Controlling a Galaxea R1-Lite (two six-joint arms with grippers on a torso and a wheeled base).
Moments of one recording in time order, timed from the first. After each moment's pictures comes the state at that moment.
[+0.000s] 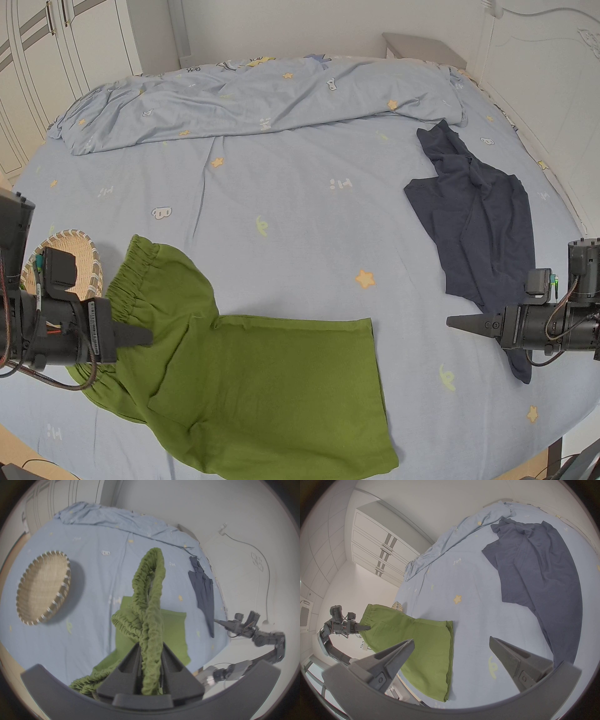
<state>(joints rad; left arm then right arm) -0.52 1.22 -0.97 0.43 -0.01 -0.53 0.27 1.44 -0.53 -0.35 0.41 0.33</state>
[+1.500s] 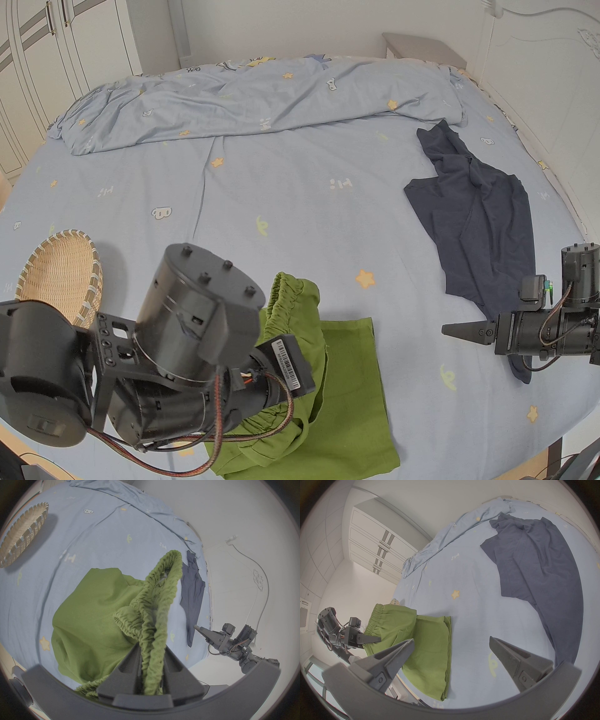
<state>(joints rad) -0.97 1.60 -0.94 0.00 0.22 -1.06 0.29 1.46 -0.52 -0.35 0.38 0.33</state>
